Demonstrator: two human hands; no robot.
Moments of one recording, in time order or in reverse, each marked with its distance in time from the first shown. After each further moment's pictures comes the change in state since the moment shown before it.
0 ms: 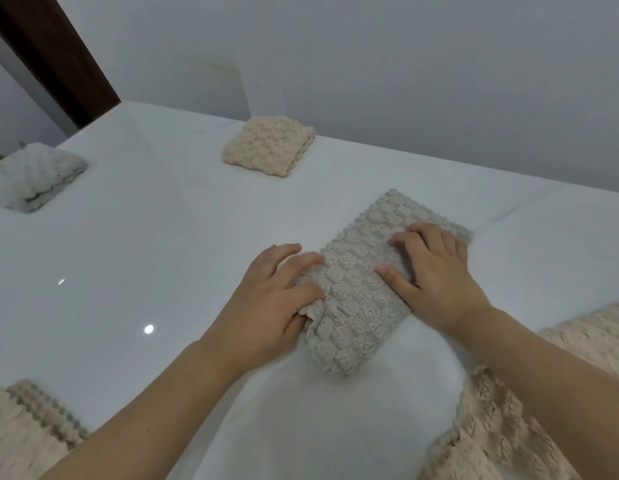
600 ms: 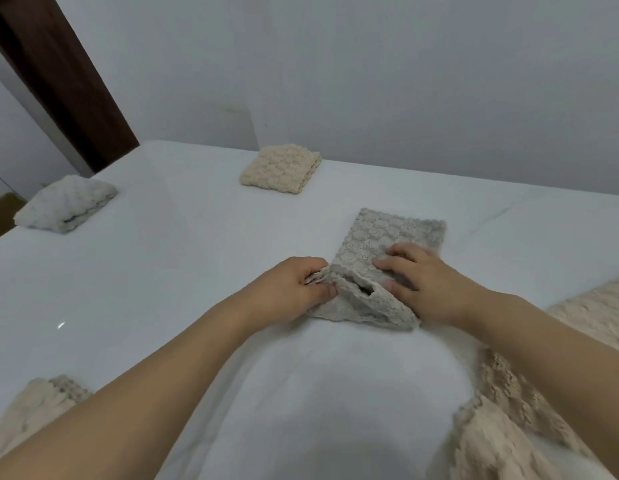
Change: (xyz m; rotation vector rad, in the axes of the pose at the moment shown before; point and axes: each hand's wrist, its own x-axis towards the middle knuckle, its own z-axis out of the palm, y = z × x) left_hand 0.012 -0.001 -0.022 -0.648 -0.197 -0.339; right_hand -0.010 -0.031 -0.010 0.078 -0.333 0.009
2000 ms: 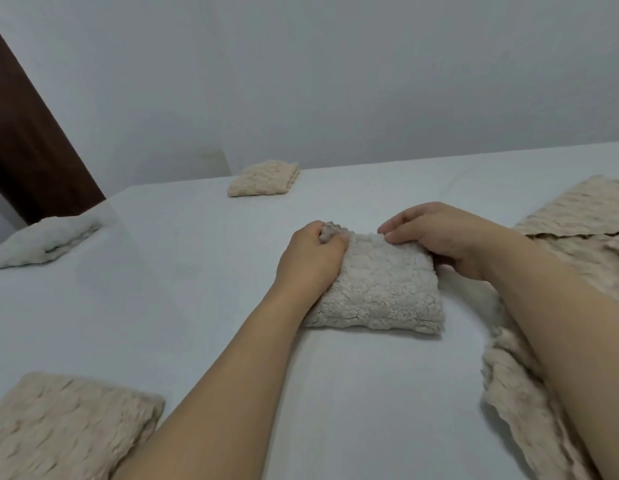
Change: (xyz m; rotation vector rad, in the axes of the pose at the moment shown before) left_hand -0.018 -0.022 0.046 -0.141 0.430 0.120; right_hand -0.051 -0.075 0.023 0.901 0.312 0.434
